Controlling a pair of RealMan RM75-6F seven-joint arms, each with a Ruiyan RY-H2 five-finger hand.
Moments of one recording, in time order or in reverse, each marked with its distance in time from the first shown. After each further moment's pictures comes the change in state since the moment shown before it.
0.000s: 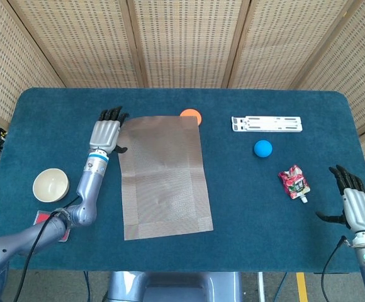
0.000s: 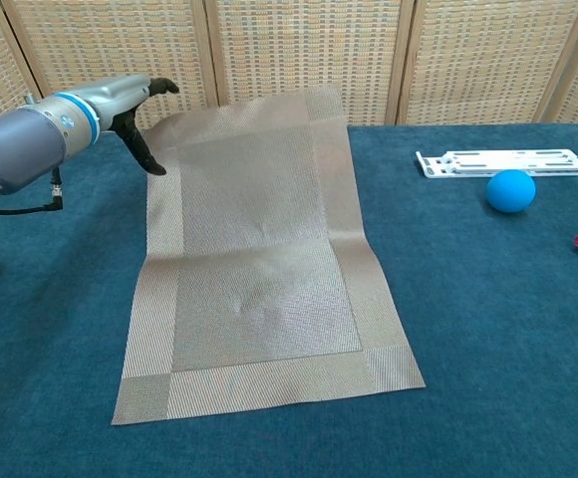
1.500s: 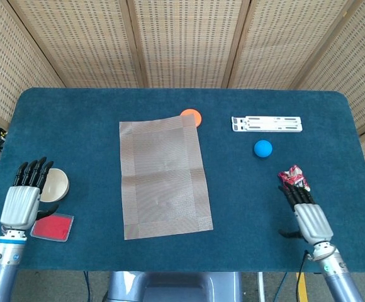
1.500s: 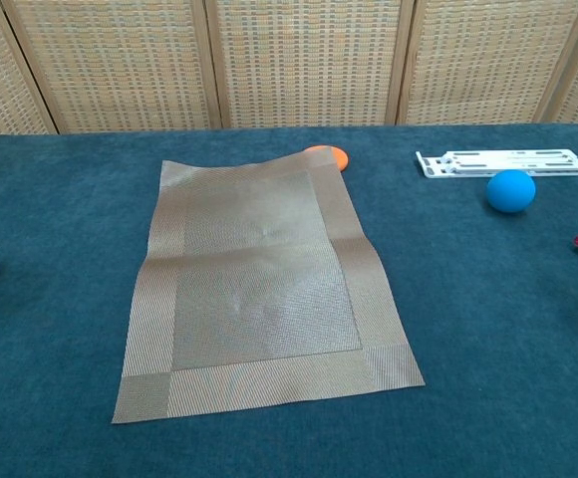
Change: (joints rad) left arm 0.645 0.463 0.457 -0.674 0.534 0.705 -0.188; right arm 0.026 -0.189 -0.106 -0.003 -0.214 -0.014 -0.135
